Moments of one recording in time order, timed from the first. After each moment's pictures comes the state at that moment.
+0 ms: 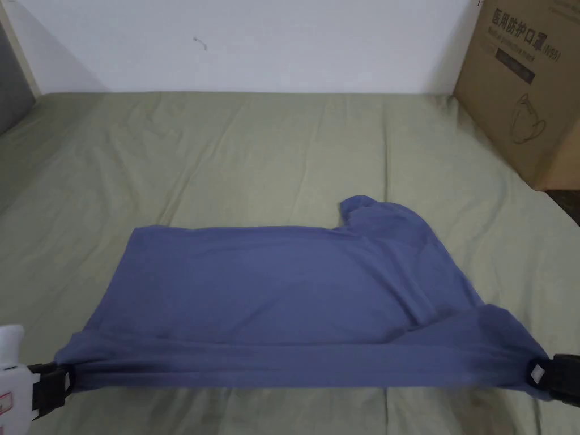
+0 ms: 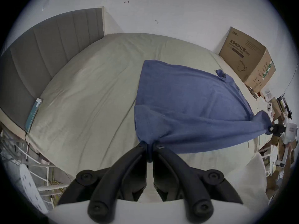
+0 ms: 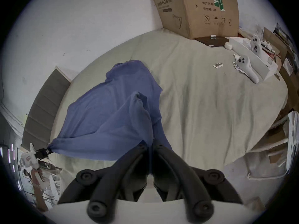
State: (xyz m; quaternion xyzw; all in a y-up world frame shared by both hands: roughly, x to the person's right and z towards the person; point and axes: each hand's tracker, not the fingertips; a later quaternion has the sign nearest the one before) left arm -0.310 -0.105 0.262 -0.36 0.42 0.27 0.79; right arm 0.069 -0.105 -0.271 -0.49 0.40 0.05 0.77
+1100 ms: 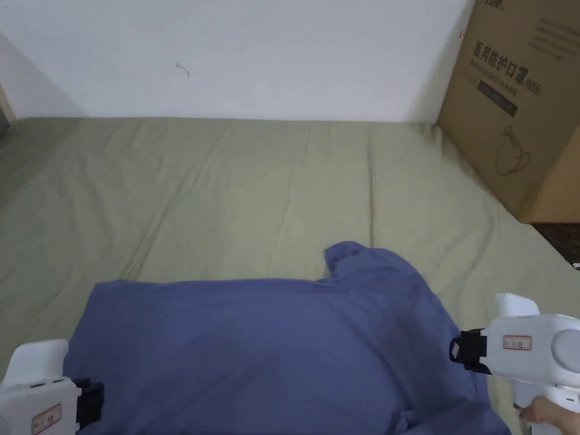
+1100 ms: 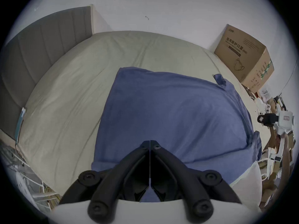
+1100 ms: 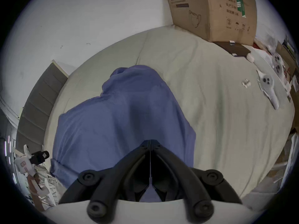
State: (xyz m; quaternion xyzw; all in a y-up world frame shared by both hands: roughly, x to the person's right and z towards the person) left arm -0.352 -0.119 0.162 -0.36 0.39 0.27 0.80; right arm -0.088 -0.122 -0.325 -0.48 0.41 0.08 0.77
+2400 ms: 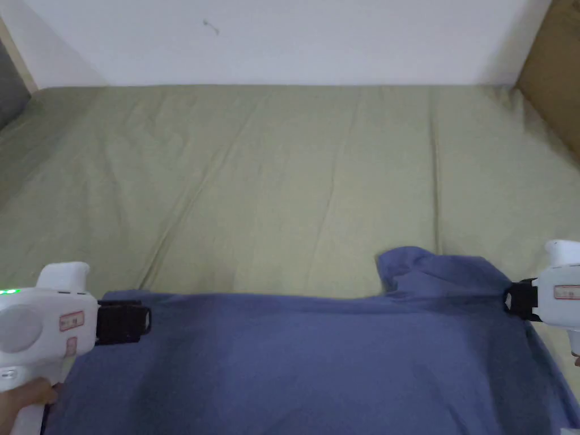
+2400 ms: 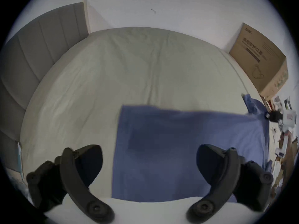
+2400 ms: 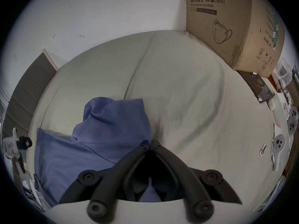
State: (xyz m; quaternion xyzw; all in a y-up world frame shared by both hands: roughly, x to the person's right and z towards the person) left arm -0.526 -0.142 0.086 -0.39 0.43 0.27 0.77; right arm -0.213 -0.153 -0.429 -0.45 0.41 0.15 0.78
